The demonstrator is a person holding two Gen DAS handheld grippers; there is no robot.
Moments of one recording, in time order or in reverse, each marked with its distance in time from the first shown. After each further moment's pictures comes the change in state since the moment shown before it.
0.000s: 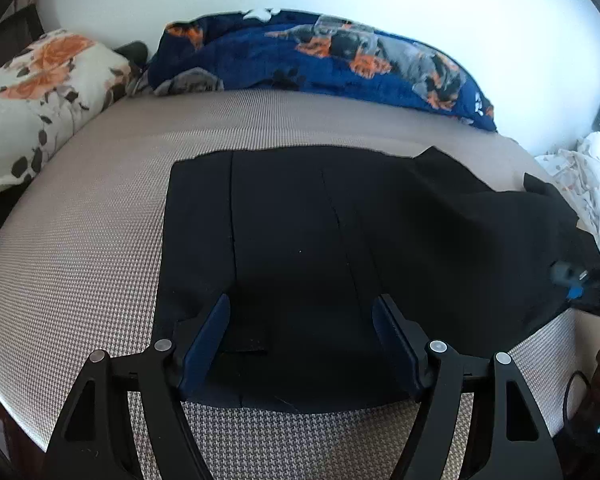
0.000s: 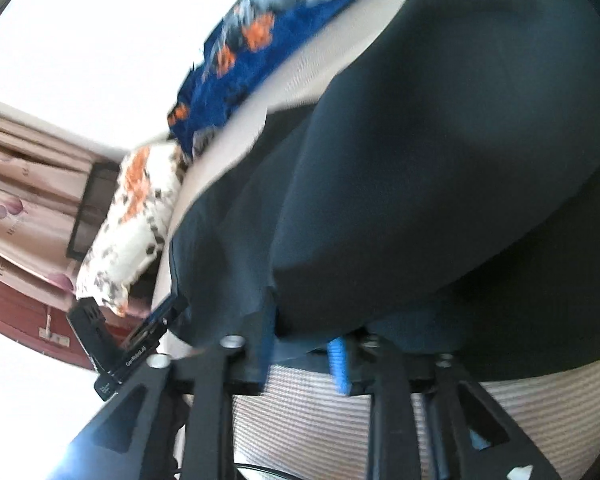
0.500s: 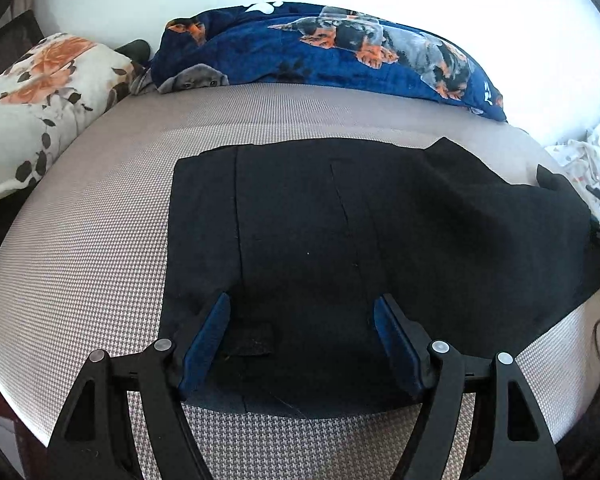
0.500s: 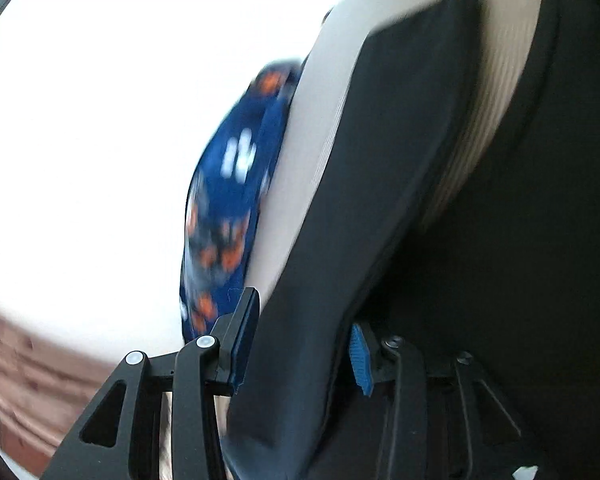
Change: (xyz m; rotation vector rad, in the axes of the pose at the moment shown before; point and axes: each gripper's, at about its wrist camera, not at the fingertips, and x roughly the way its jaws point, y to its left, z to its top) left arm 0.007 -0.001 0.004 0.023 0.025 0.039; right arm -0.176 -0.221 0.121 0.487 -0.528 0.109
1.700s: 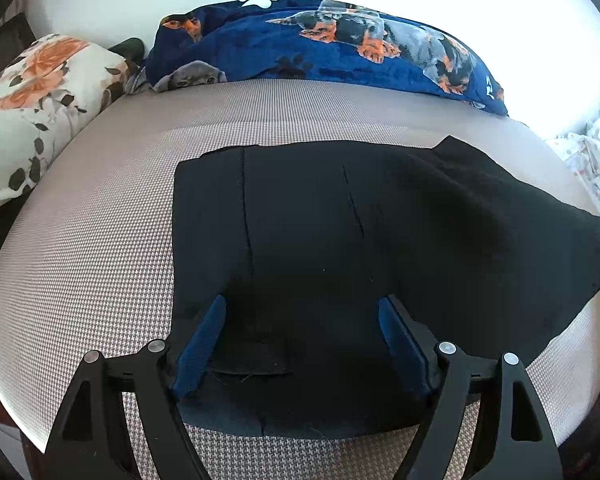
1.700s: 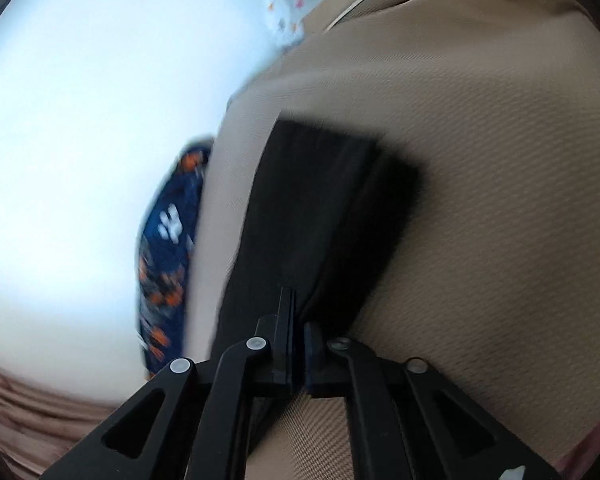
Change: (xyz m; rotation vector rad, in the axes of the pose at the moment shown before) left arm 0.010 0.007 0.008 0.021 0.020 -0.005; right arm -0.185 -0.091 0.026 0.096 -0.107 -0.184
